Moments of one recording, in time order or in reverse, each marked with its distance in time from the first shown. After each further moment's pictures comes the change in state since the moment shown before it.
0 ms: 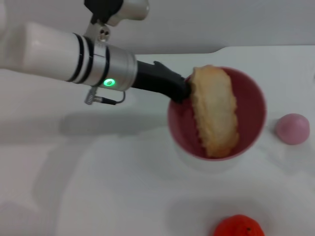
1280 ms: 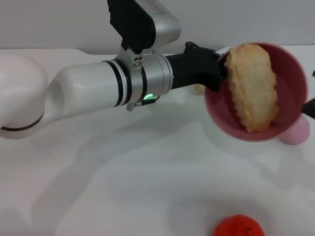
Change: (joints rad) left arm 0.105 -0.004 0.401 -0.004 -0.555 -0.589 0.504; right arm -0.004 0.000 -0.025 0.024 -0.040 -0.079 -0.006
